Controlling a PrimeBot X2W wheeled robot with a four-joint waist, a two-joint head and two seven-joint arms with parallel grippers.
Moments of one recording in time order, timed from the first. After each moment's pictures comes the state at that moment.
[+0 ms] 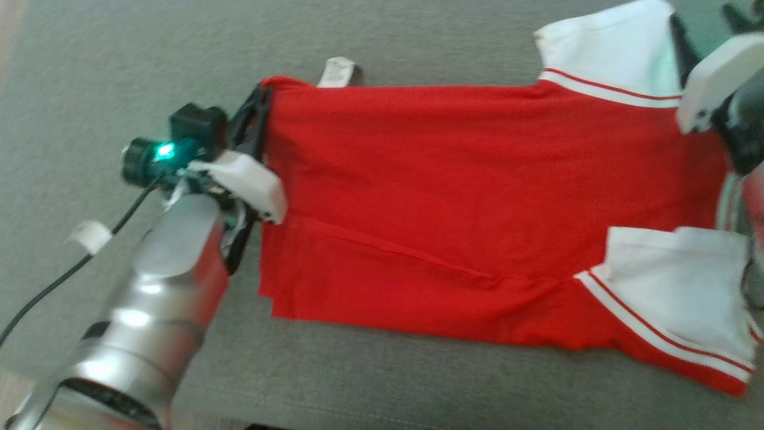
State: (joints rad) left arm -0.88 0.15 -0.67 0.95 -0.54 -0.06 -0.22; right arm -0.92 -0.35 0.20 0.88 0.19 0.13 0.16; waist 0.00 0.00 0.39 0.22
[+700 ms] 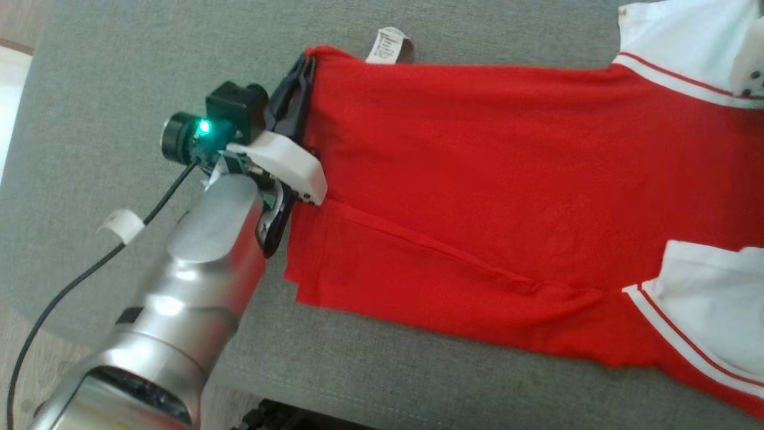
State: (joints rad) left arm -0.92 0.06 -0.64 0.93 -0.52 -0.06 -0.25; right arm -1.08 -0.39 0.13 1.07 0.10 0.13 0.10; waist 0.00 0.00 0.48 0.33
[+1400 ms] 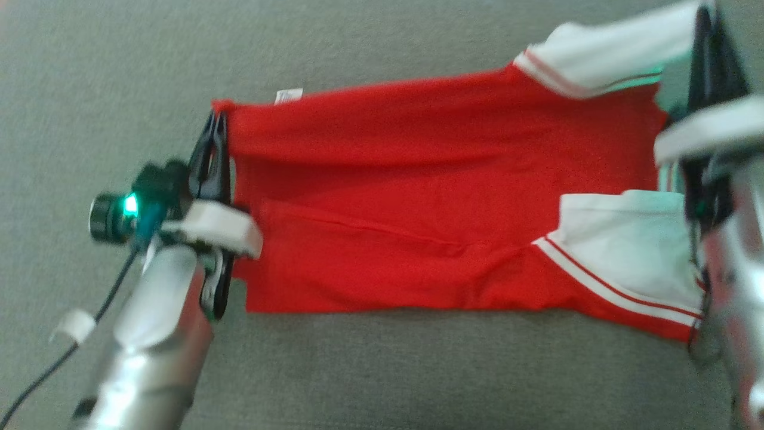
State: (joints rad) left arm -0.66 0.16 -0.39 0.69 -0.35 0.04 -0.26; right arm -0.80 -0.26 0.09 0.76 0.32 0.13 -0.25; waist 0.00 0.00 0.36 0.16
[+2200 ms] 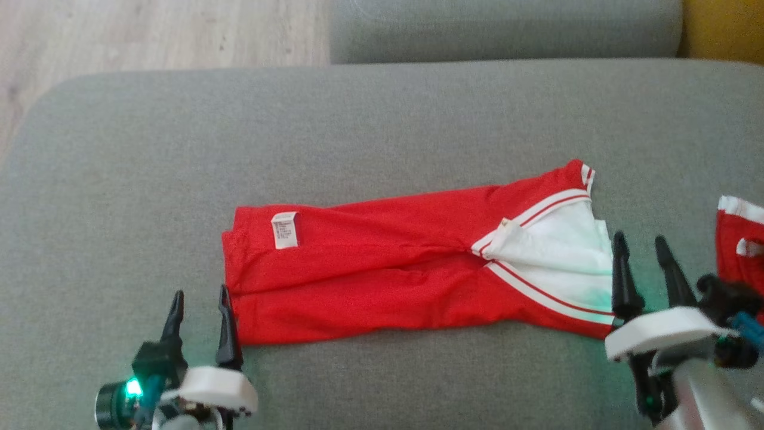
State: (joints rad) left arm -0.12 0.07 -0.13 0.52 -0.24 0.08 -0.26; right arm -0.17 -0.11 -0.01 0.50 0.32 0.13 -0.24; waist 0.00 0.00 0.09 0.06
